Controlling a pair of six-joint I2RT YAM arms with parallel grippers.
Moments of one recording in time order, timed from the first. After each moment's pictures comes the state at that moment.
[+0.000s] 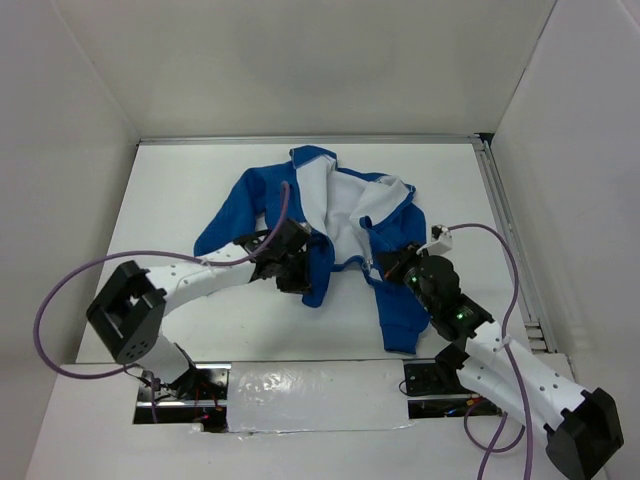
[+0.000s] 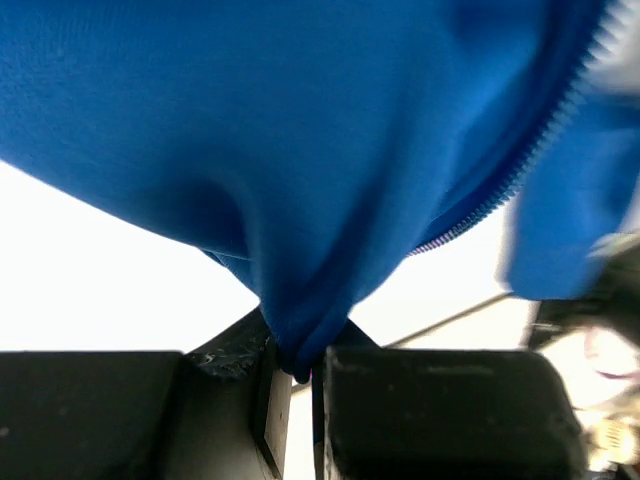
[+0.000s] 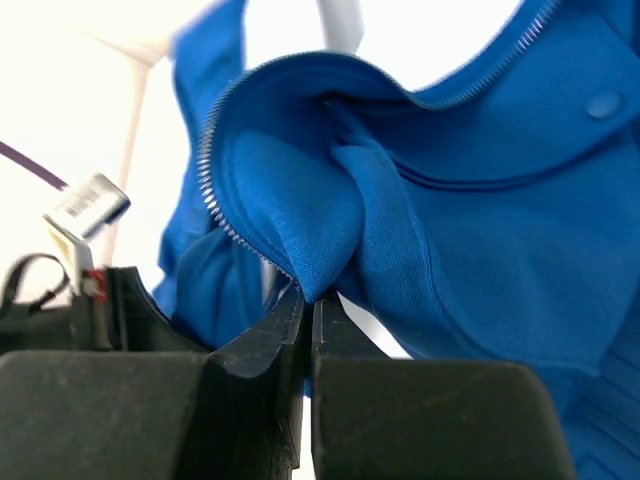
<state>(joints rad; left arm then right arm) -0.77 1.51 1.02 -0.50 0.11 -0.79 0.58 0.64 0.34 0.06 0.21 0.86</state>
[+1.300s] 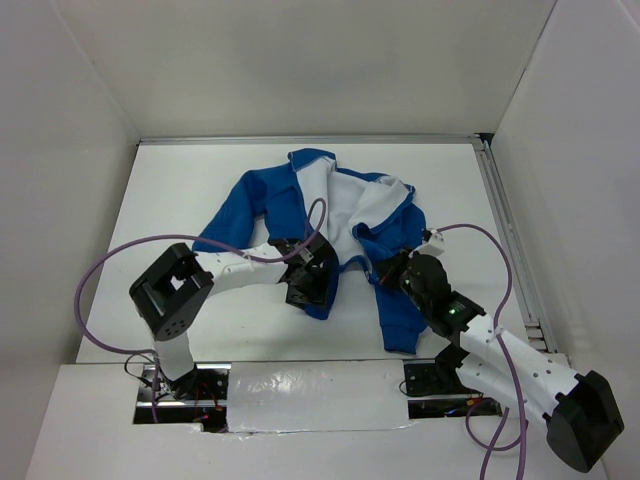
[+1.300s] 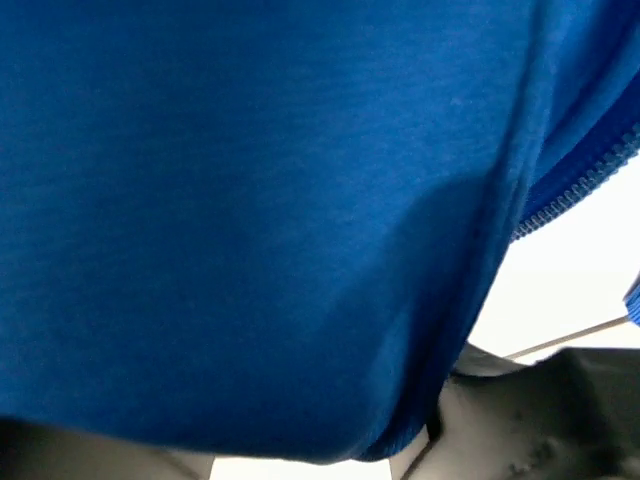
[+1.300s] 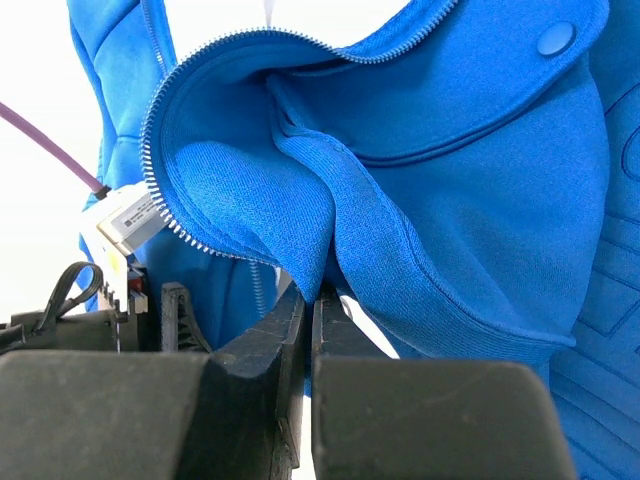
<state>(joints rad) -0.86 1.78 1.11 -0.59 0.08 -0.73 0.61 0.75 0.34 -0.01 0.26 0.85</state>
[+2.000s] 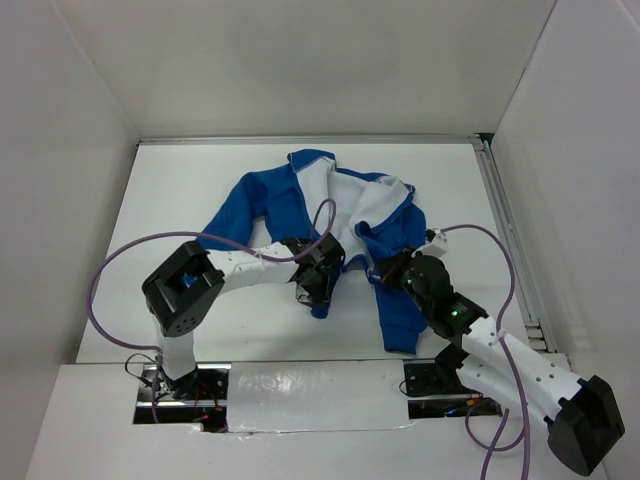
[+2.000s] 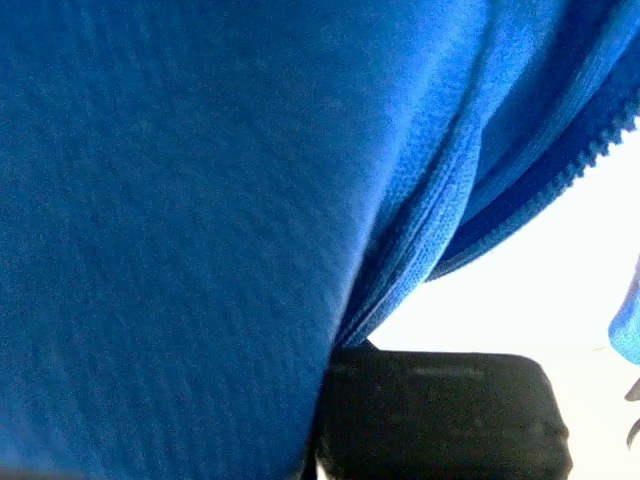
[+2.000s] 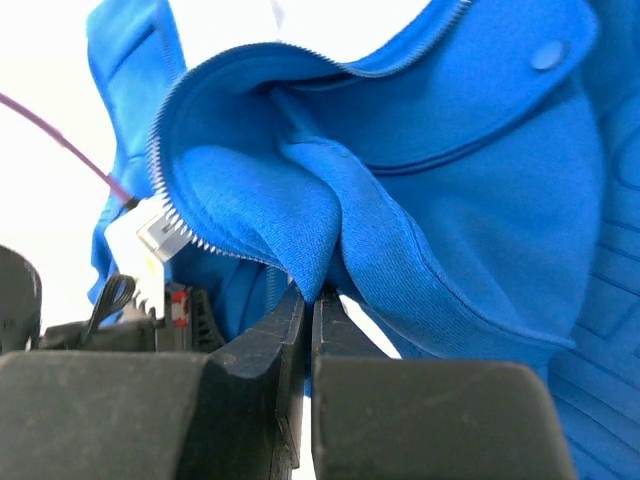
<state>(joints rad) -0.90 1.85 1.20 -0.65 0.01 -0.80 0.61 0.72 0.34 -0.01 0.29 0.87</state>
